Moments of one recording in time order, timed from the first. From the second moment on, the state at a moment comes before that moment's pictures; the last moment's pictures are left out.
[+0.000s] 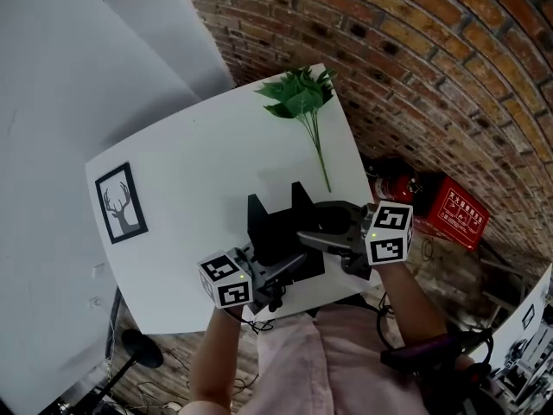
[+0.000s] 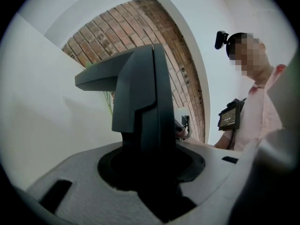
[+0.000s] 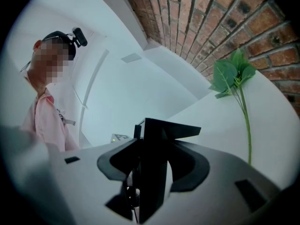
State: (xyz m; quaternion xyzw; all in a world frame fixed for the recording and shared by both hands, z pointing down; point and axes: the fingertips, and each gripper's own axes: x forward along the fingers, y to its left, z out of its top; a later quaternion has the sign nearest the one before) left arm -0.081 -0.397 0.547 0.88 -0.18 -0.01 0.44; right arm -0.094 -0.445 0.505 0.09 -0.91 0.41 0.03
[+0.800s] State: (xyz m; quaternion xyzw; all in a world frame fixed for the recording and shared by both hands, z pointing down) left arm -0.080 -0.396 0.589 0.83 -0.18 0.00 0.52; right arm -0.095 -0.449 0.556 0.09 -0.87 0.48 0.04
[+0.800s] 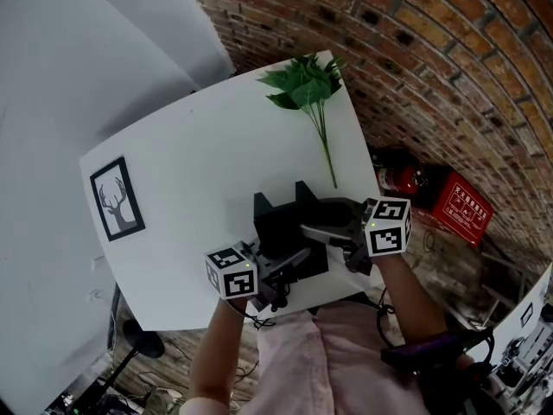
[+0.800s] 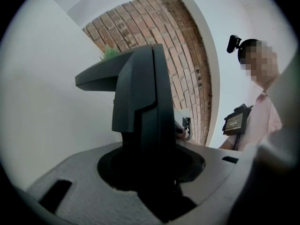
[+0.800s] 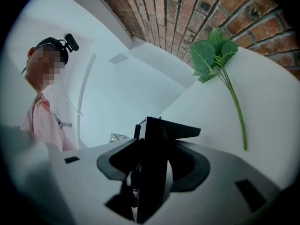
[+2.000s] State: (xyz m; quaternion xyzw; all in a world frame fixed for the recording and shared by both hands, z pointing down) left arm -0.091 -0.406 0.605 0.81 -0.28 0.07 0.52; right arm -0.095 -0.448 0.570 0.07 -0.86 0.50 0.04
